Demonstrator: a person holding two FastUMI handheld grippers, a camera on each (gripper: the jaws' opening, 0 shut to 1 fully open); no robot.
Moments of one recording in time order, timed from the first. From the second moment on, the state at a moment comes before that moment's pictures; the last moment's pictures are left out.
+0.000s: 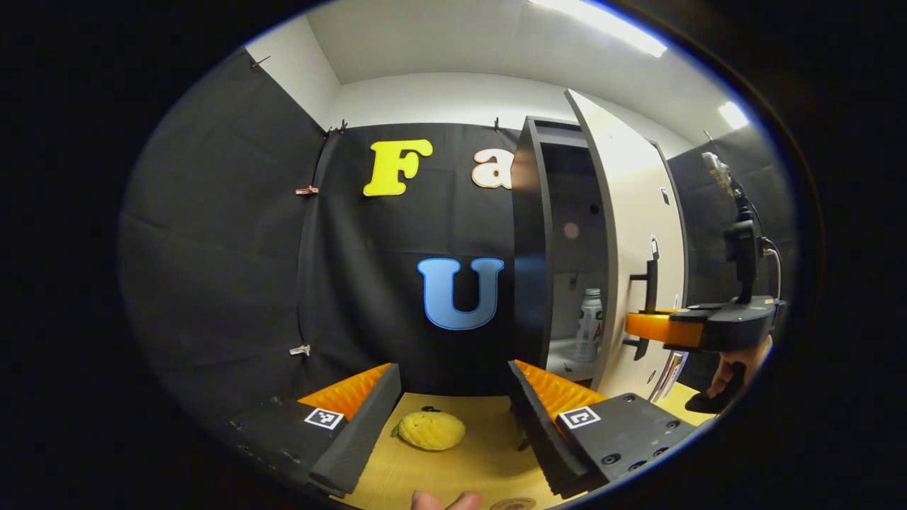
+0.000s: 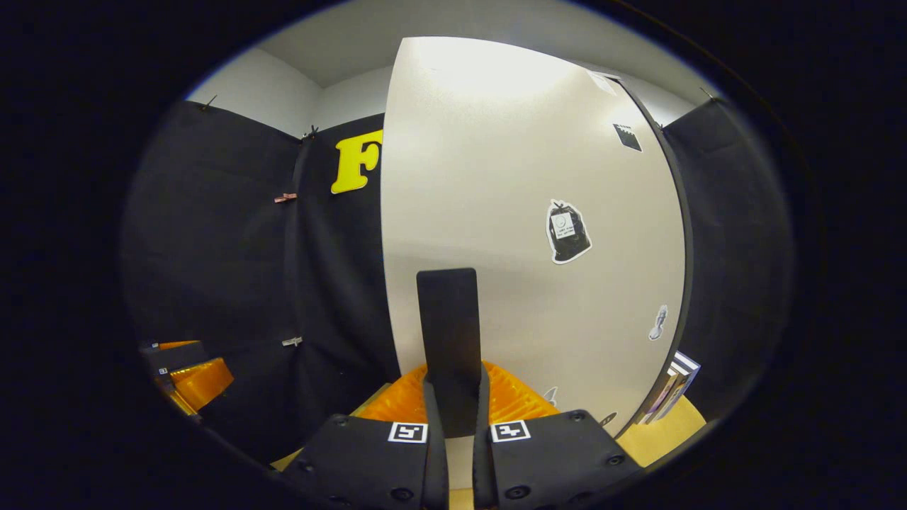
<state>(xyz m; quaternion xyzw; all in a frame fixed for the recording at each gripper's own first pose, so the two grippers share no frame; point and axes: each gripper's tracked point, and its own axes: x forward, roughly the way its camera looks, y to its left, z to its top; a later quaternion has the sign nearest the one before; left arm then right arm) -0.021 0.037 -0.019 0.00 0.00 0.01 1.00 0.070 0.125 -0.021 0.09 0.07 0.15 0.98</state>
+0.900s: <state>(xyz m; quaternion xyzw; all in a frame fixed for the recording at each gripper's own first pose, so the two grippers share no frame) 0.001 -0.029 -0.011 0.00 -0.01 -0.04 1.00 -0.013 0.017 -0.016 0.06 0.06 0.11 0.99</state>
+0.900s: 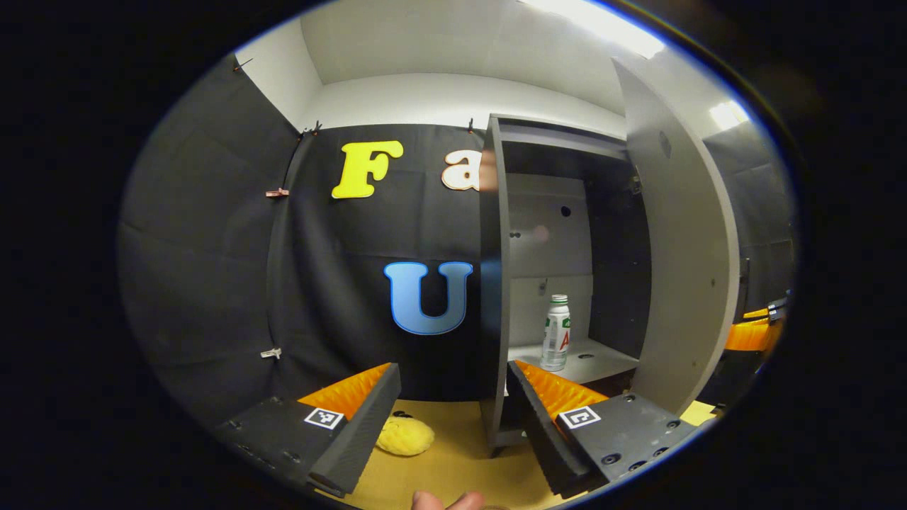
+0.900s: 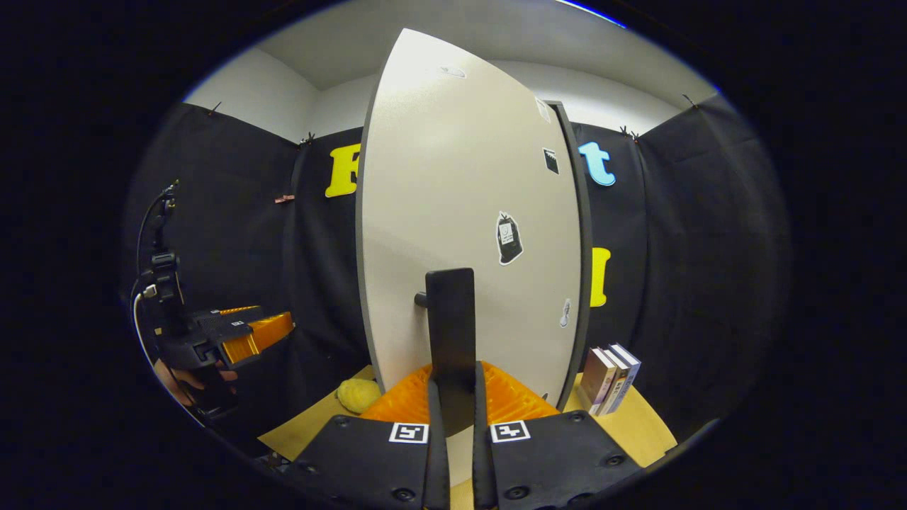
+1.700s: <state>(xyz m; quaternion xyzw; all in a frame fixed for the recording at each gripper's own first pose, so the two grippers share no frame) 0.025 -0.119 -0.014 0.01 -0.01 -0.10 0.99 -0.021 -0.078 -0.020 0.07 0.06 0.02 1.00</state>
